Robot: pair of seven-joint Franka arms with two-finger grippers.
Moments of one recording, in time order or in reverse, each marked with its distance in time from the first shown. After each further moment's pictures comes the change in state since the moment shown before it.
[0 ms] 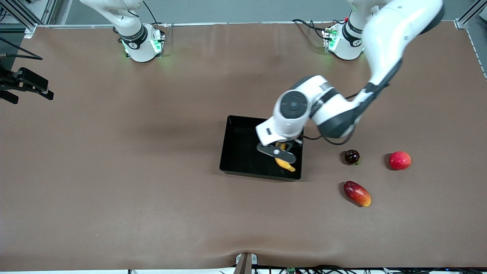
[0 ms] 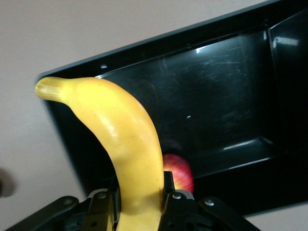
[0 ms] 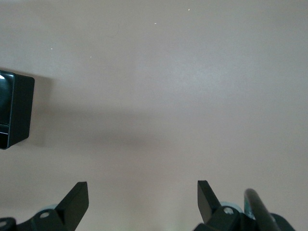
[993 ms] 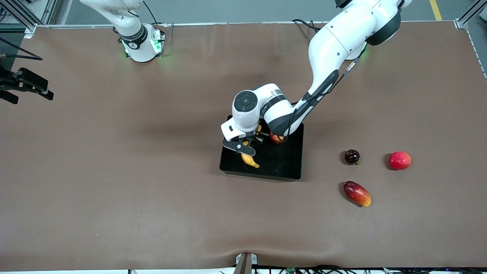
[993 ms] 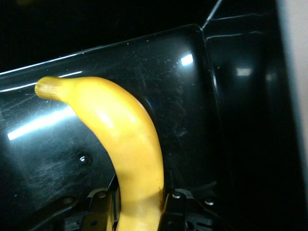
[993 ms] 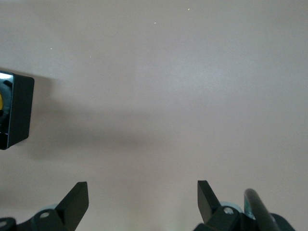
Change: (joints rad) left arm -0.354 0.134 0.303 0.036 -0.043 0.307 -0.154; right arm 0.000 0.001 0.000 -0.001 0.000 0.000 0.000
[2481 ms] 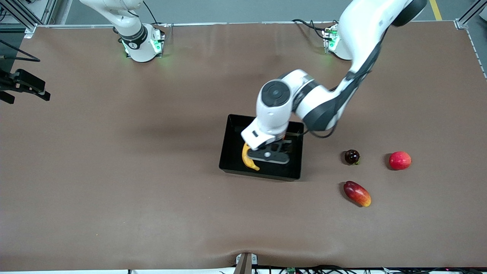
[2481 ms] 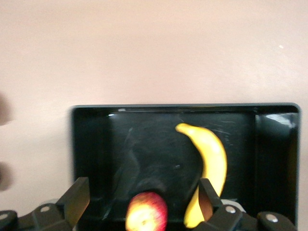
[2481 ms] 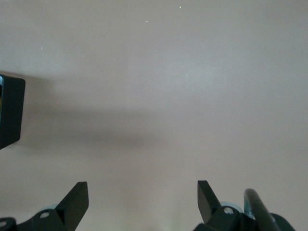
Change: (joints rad) left arm 0.141 -0.274 0.006 0.057 -0.094 -0.266 -0.001; right arm -0.003 0.001 -0.010 -0.003 -0.023 0.000 0.001
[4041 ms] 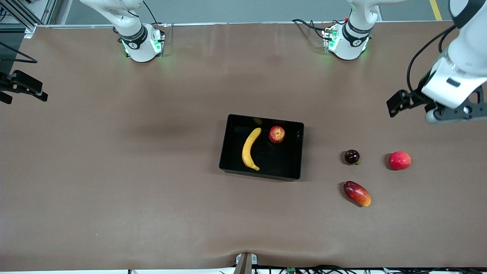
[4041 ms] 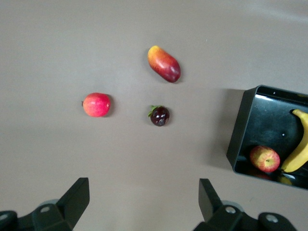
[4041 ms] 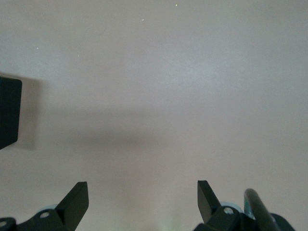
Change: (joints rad) left arm 0.234 -0.605 0.344 -0.210 -0.341 -0.338 0.412; right arm -0.010 0.003 -0.001 -0.002 -0.001 0.000 0.000
